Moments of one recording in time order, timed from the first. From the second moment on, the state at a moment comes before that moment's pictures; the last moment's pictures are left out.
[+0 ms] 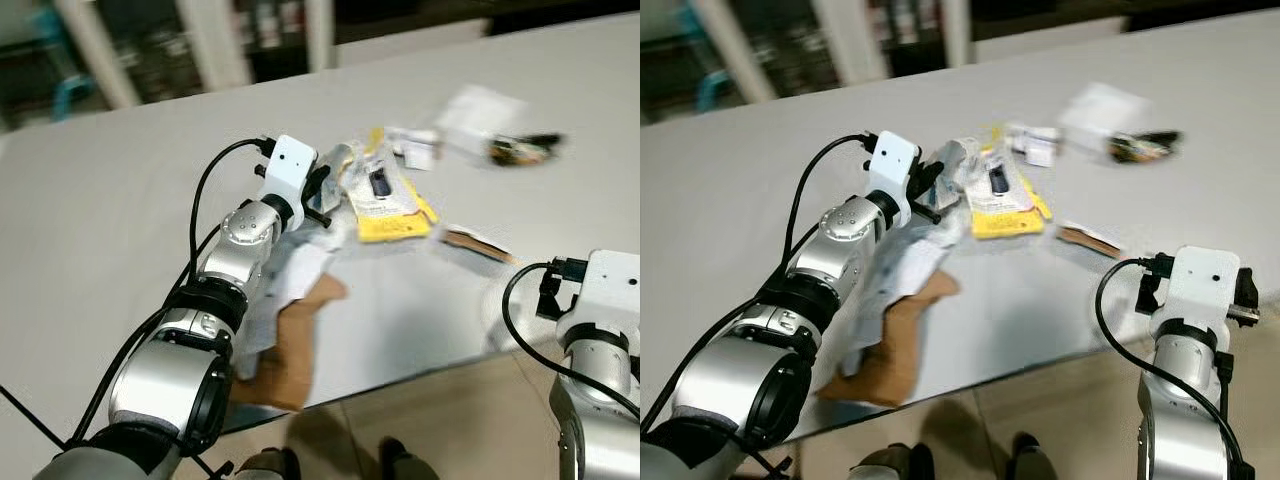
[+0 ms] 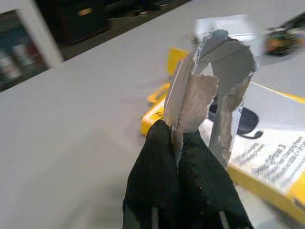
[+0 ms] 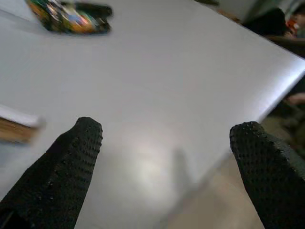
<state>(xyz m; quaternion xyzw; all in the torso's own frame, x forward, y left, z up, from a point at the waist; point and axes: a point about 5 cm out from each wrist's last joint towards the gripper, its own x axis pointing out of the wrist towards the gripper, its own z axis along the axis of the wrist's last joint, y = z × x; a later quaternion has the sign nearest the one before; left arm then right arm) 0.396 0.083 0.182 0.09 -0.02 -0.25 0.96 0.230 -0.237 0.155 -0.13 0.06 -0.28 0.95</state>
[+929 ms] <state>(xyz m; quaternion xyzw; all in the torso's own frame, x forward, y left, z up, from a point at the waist) 0.401 0.110 0.189 0.11 -0.02 -0.21 0.97 0.252 -0.254 0.169 -0.18 0.05 -0.07 0.98</state>
